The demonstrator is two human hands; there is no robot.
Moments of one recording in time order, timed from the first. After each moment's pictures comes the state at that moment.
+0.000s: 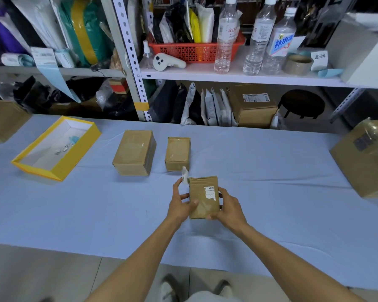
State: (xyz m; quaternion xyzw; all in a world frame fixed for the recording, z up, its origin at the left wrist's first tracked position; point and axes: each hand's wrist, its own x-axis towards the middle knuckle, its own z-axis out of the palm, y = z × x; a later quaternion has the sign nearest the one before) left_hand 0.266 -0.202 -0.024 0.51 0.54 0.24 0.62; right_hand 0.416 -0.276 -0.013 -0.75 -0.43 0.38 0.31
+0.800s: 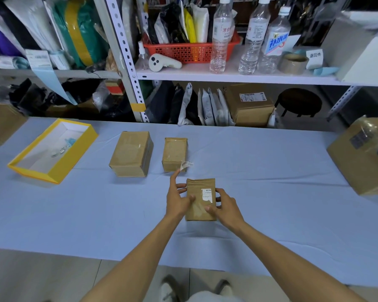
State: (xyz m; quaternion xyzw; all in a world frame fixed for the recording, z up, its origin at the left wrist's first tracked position) left_hand 0.281 -0.193 -0.015 0.56 0.55 0.31 0.54; right_hand 0.421 -0.274 -0.017 -0.74 -0.41 0.42 0.33
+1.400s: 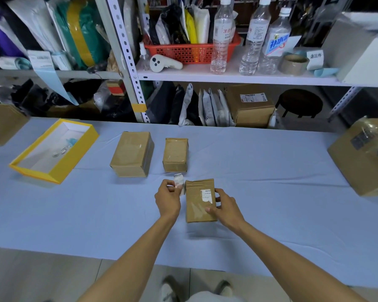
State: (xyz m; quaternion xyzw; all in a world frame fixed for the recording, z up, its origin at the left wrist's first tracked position) left_hand 0.272 -0.185 -0.010 0.51 0.67 0.34 0.42; right_hand 0.423 -0.272 -0.019 -0.75 -0.42 0.42 0.30
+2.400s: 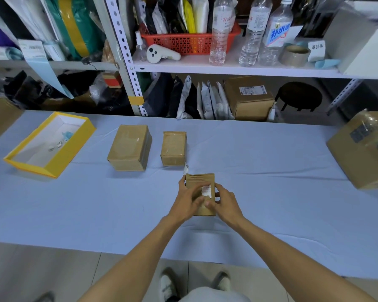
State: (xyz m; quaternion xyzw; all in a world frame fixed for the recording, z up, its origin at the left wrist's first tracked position) left_hand 0.279 -0.207 -0.031 0.76 0.41 0.18 0.47; right_hand 0.420 -0.277 -0.019 -0.74 -0.42 0.41 0.32
